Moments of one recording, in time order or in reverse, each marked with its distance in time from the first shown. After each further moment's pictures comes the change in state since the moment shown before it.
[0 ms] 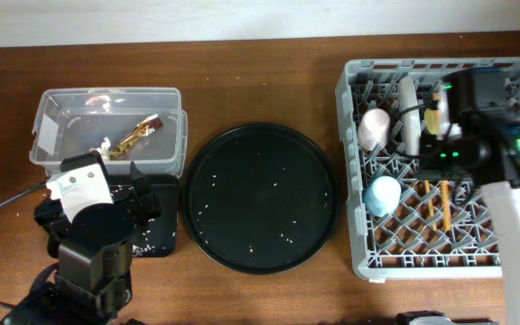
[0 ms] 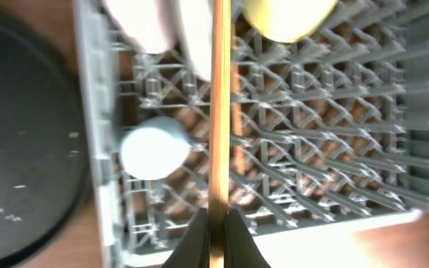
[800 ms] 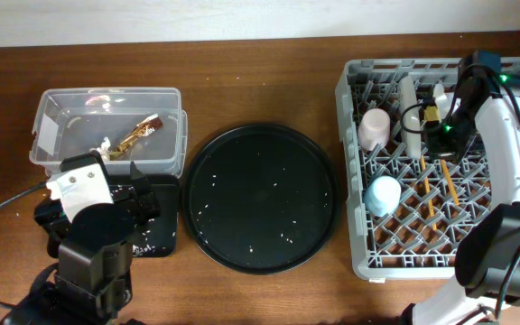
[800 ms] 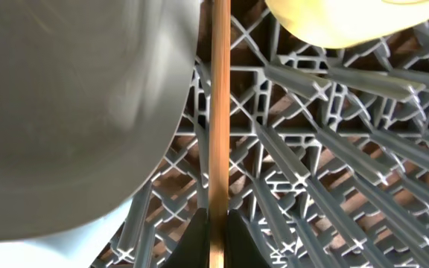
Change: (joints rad) left arm 0.000 0.000 0.000 0.000 0.000 0.000; right arm -0.222 0.453 -0.003 0.184 -0.142 -0.288
